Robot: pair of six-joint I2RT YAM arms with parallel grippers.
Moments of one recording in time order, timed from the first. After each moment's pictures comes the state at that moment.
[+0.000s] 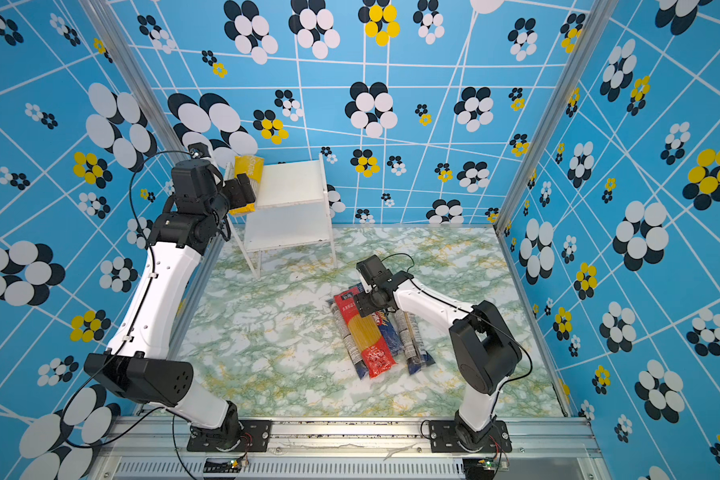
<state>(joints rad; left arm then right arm) -0.11 1.57 1.90 -0.59 -0.23 -0.23 0.65 1.77 1.28 -0.59 0.05 0.13</state>
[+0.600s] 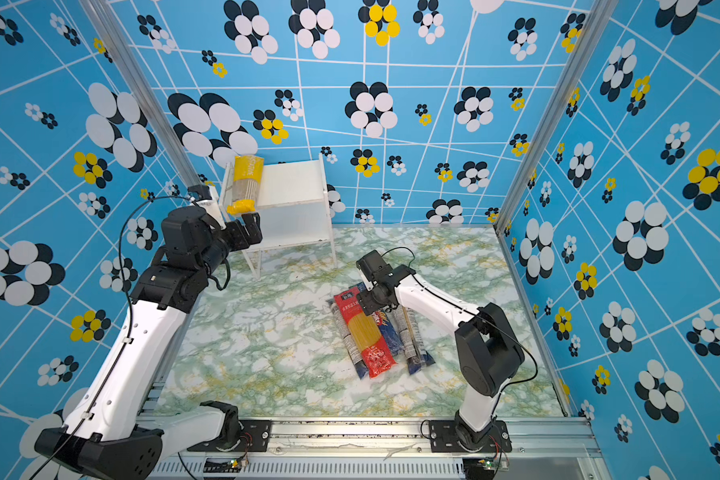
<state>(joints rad) -0.23 1.17 1.38 -0.54 -0.16 -0.31 0.65 1.74 1.33 -0.72 0.13 0.06</state>
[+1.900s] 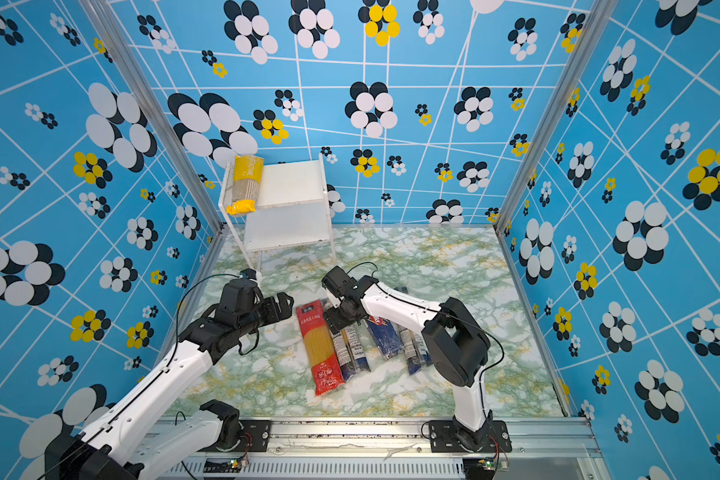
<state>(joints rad) -0.35 0.99 0.75 -0.50 -0.03 -0.58 0.85 1.93 1.46 -0.71 -0.06 0.19</state>
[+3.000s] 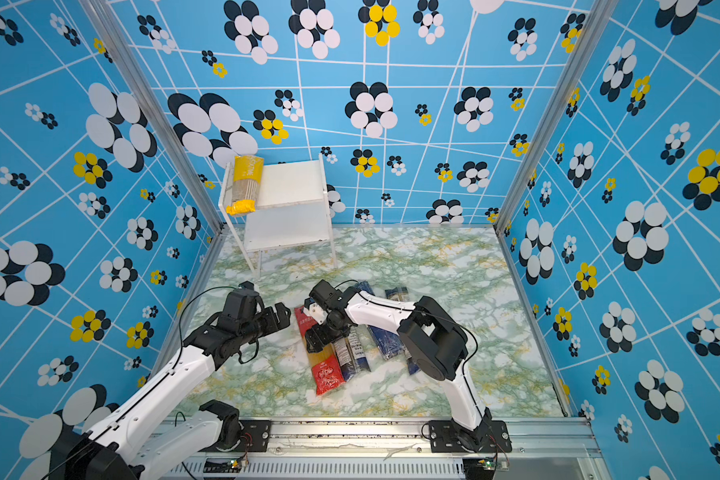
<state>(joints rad) -0.32 0.97 0.65 -0.50 -0.03 -0.64 0.92 2.08 1.52 -0.66 -0.36 0.24</state>
